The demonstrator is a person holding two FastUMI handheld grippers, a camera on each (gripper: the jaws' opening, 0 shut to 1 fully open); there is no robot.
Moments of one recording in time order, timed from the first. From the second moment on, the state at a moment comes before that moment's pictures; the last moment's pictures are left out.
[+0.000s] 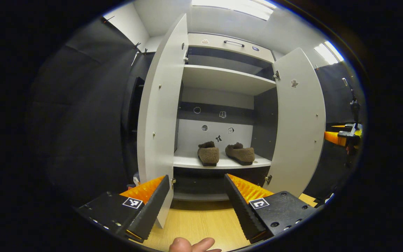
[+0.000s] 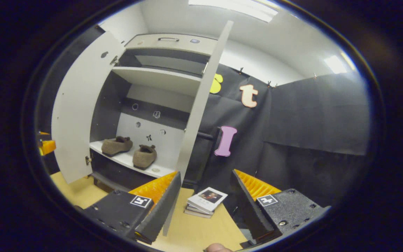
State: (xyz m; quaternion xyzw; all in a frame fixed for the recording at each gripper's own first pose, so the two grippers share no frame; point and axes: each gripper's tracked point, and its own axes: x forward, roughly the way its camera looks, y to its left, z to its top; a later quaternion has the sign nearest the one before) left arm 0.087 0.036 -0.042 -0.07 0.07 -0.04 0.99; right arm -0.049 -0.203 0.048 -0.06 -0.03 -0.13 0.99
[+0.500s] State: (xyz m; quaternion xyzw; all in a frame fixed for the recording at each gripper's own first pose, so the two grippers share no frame) left arm 0.059 0.082 -0.074 -0.14 0.11 0.03 0.98; right arm -0.041 -0.121 0.079 -0.08 -0.08 -0.07 0.99
